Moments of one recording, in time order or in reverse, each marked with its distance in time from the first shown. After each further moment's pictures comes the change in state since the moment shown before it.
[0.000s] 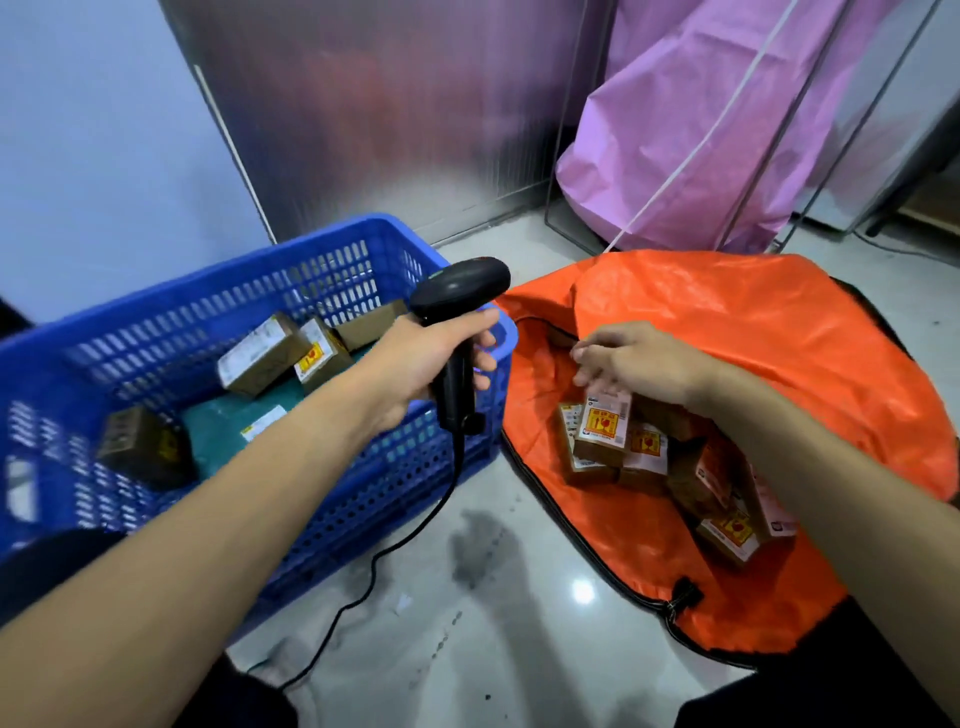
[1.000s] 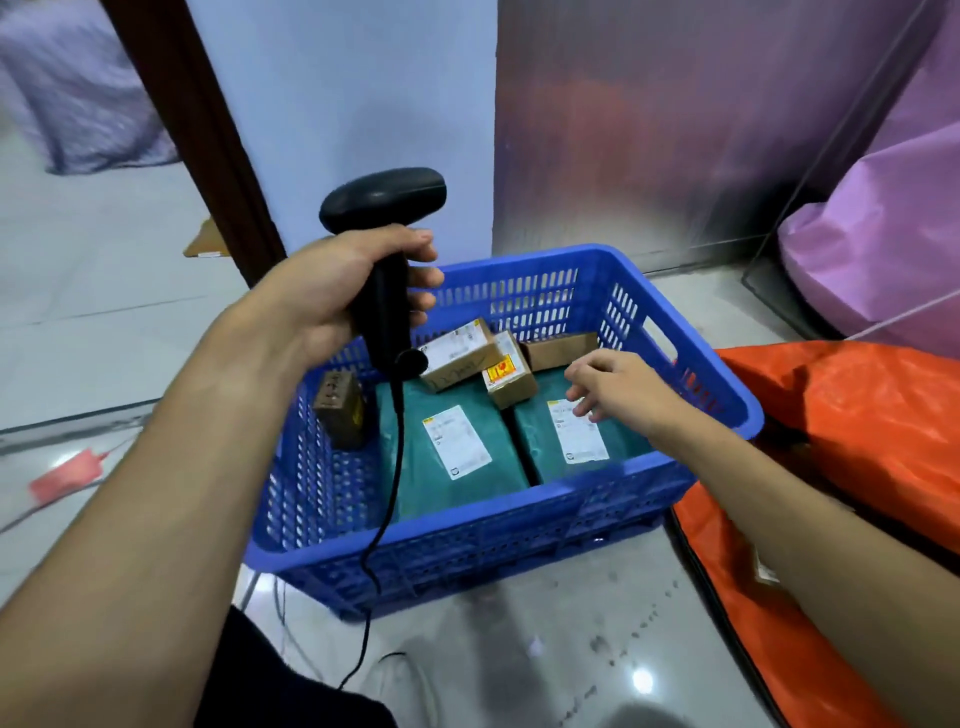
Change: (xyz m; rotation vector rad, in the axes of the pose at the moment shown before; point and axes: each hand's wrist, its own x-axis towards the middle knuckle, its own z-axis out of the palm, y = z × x) left_hand -0.075 0.019 -0.269 -0.245 0.365 0.058; right_hand 0.105 -0.148 0.195 0.134 -0.155 -0.154
